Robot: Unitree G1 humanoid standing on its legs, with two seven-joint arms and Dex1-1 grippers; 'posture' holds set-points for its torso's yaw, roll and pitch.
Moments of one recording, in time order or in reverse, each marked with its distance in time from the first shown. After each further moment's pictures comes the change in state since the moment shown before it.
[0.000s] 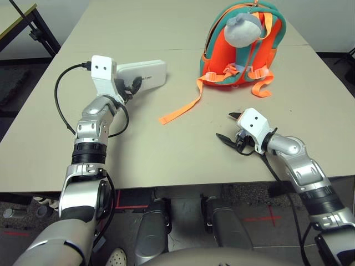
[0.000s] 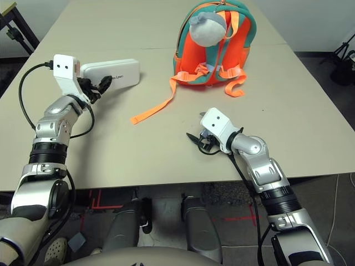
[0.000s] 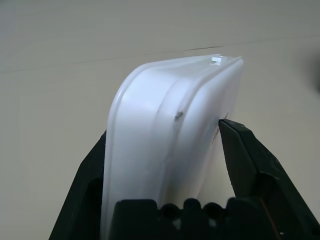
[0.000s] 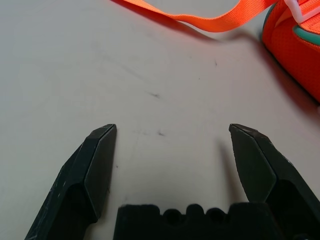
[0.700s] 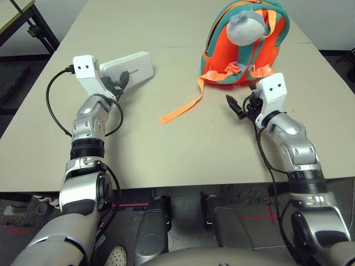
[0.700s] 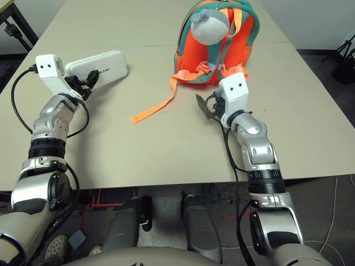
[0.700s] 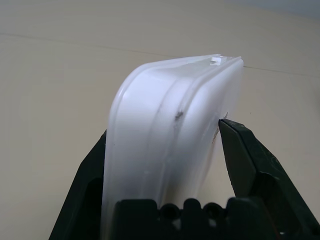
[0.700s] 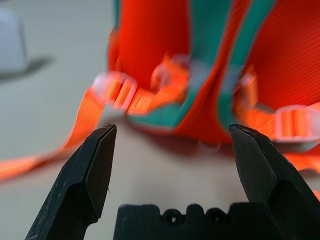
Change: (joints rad) left arm -0.057 -0.029 0.136 0.140 -0.094 -0.041 0.006; right arm -0.258 0.224 -0.297 0.050 0.213 0.251 -0.350
